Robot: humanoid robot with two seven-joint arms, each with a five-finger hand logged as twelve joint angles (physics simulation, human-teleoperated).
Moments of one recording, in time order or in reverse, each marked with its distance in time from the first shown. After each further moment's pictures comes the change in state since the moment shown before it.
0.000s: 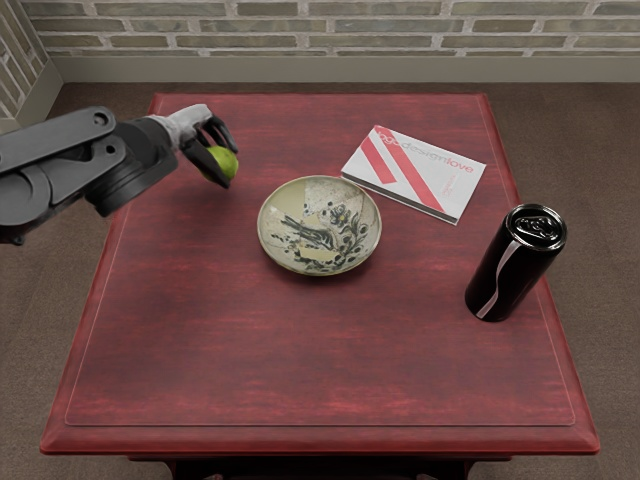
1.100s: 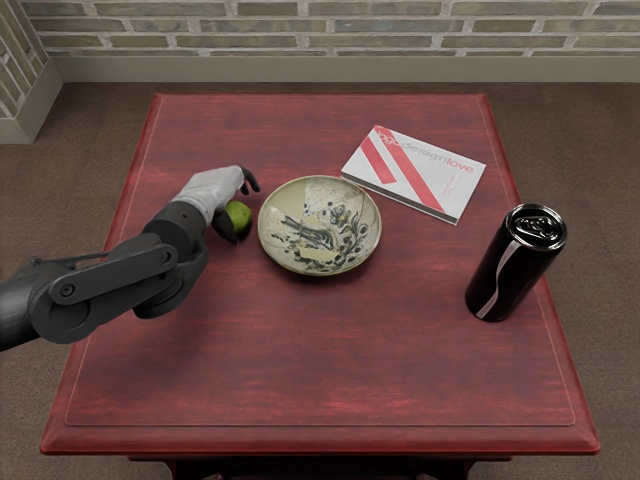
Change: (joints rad) left arm 0.273 -0.091 0.006 -0.085 0.590 0.114 -0.001; right arm 0.000 0.000 0.000 0.000 0.000 0.003 0.000
